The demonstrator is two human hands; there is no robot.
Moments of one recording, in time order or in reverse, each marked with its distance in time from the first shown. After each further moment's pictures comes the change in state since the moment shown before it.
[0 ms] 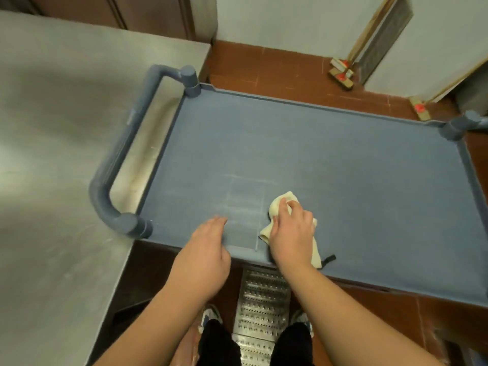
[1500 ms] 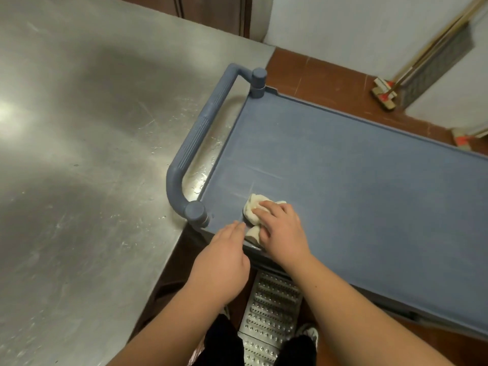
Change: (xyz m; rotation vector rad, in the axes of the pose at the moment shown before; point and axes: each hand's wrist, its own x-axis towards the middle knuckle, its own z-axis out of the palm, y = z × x) left_hand -0.042 -0.091 -0.045 -0.048 0.048 -0.066; right_hand -0.020 -0.133 0.025 0.149 -0.229 -0.594
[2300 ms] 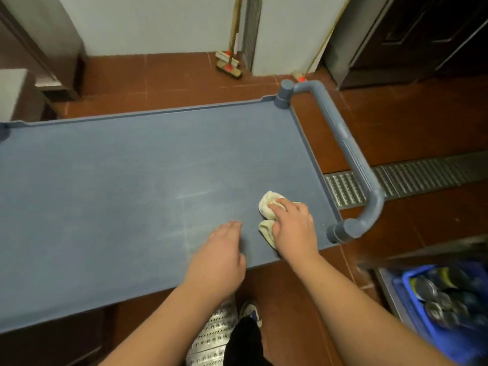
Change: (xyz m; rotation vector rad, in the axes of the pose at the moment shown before) left_hand 0.024 0.340 0.220 0.162 -0.352 0.416; right_hand -0.253 0.344 -0.146 -0.117 0.225 0.726
